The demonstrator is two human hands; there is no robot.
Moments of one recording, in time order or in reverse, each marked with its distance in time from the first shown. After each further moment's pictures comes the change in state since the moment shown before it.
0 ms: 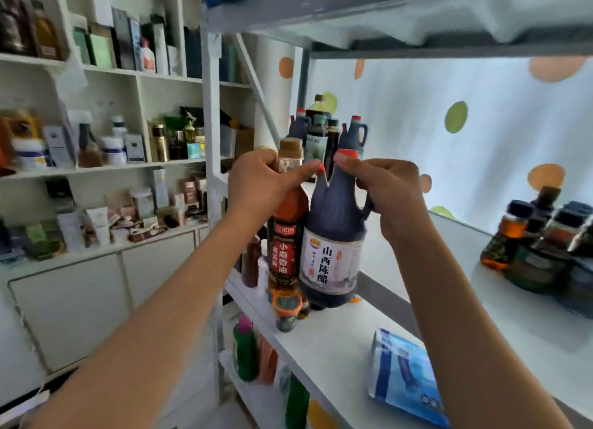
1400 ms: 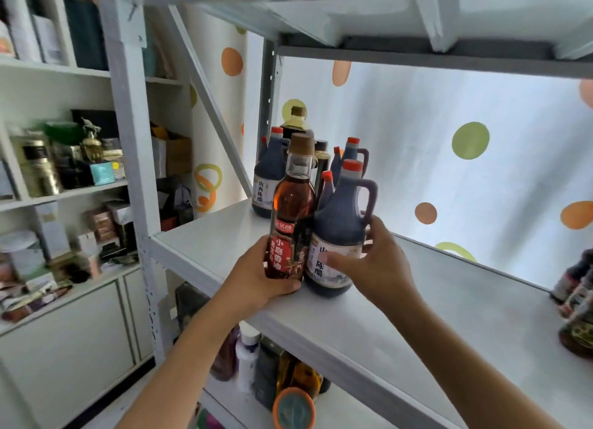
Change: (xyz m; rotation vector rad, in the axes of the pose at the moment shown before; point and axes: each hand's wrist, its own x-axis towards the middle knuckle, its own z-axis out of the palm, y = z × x) left_hand 0.134 -0.204 0.095 -0.174 -0.757 -0.262; right_hand 0.152 0.131 0.082 -0.708 0.154 0.182
